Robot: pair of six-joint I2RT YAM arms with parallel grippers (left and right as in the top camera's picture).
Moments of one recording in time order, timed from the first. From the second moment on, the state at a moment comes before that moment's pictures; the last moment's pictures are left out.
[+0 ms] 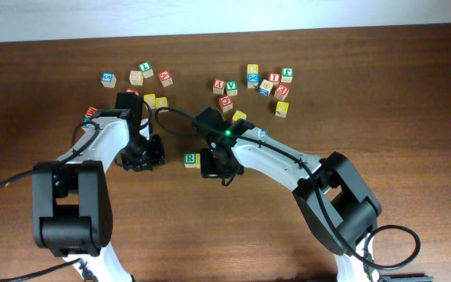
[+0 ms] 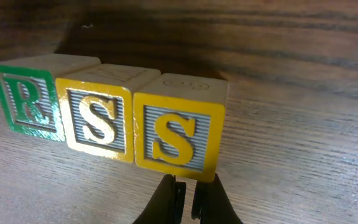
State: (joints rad) left arm -0.05 1.96 1.25 -0.85 0.16 -0.28; right arm 0.70 2.07 1.46 -0.74 -0.18 0.68
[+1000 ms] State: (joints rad) left arm -0.05 1.96 1.25 -0.85 0.16 -0.28; right arm 0.70 2.07 1.46 -0.70 -0.18 0.68
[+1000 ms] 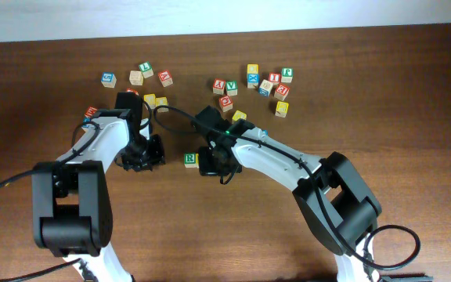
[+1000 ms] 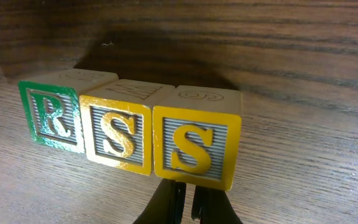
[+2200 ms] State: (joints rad) left arm -0.05 1.96 1.25 -0.85 0.16 -0.28; right arm 0.70 2.07 1.46 -0.71 -0.26 0.68
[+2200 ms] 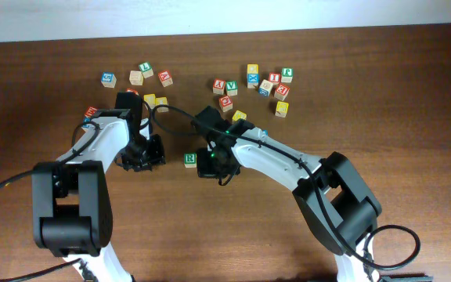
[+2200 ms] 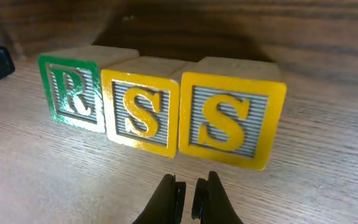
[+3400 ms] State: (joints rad) left arm 0.02 1.96 1.25 -0.87 0.15 -0.29; right arm 0.80 2.07 1.46 -0.62 -0.08 0.75
